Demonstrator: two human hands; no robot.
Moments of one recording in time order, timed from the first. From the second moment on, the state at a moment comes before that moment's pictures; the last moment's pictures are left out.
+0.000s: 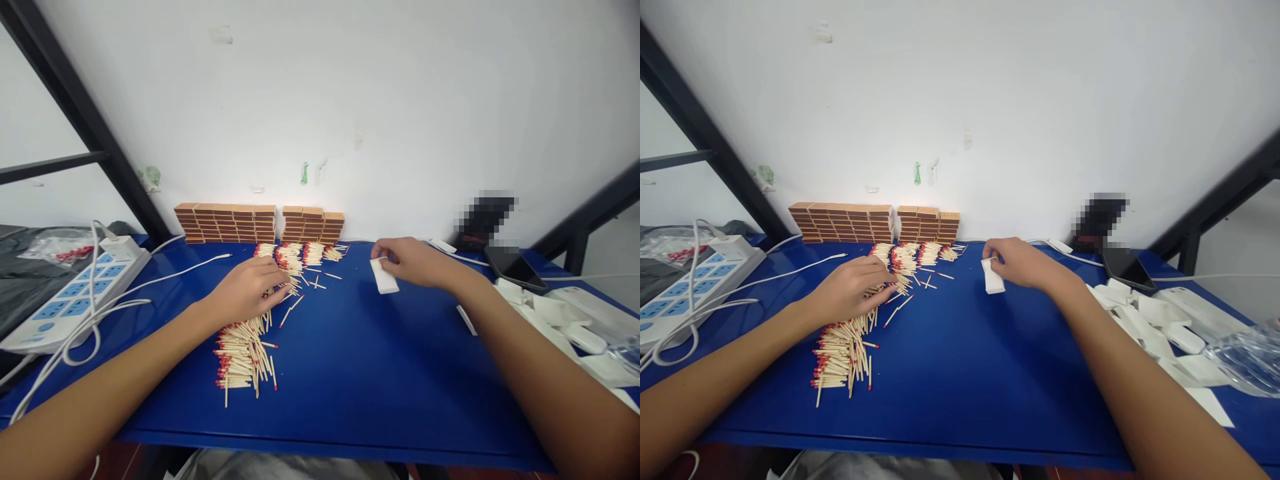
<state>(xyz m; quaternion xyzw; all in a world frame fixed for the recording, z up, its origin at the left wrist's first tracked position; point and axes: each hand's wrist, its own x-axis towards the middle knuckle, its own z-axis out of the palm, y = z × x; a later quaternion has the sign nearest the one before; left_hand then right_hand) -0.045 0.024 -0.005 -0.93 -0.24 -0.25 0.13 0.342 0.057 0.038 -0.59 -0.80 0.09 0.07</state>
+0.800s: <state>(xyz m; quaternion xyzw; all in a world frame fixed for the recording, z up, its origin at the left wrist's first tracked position) -0.021 0.000 -0.003 -0.91 -0.19 -0.35 0.13 0.222 -0.011 -0.011 -0.41 -0.64 0.56 0.34</state>
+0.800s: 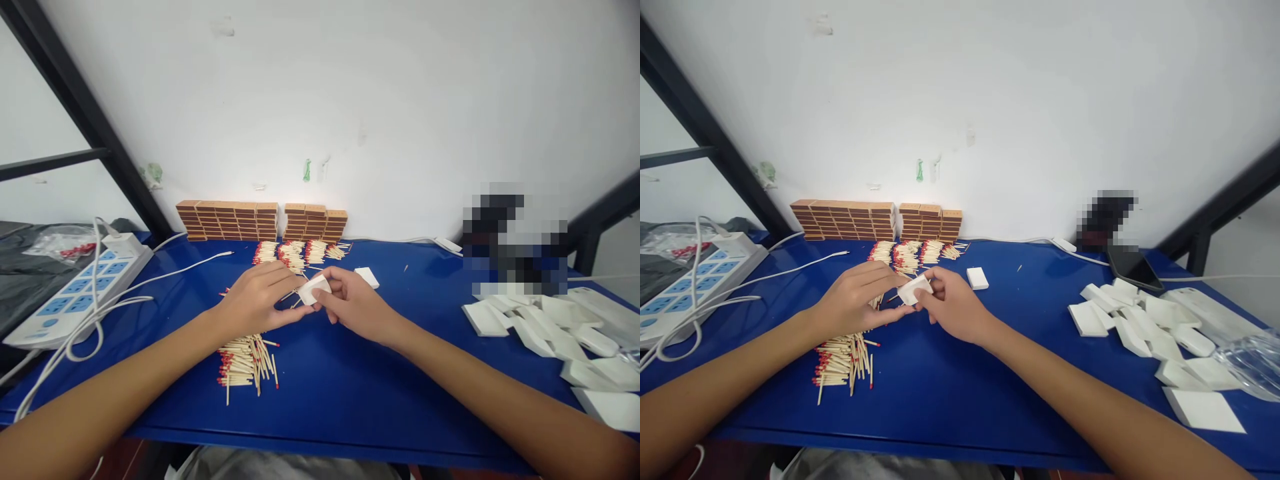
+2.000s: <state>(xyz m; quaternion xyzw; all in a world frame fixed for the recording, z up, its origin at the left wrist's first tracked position) -0.035 0.011 -0.006 -0.92 -0.24 -0.30 0.12 0.242 0.007 -0.020 -0.47 -0.80 0.24 0.28</state>
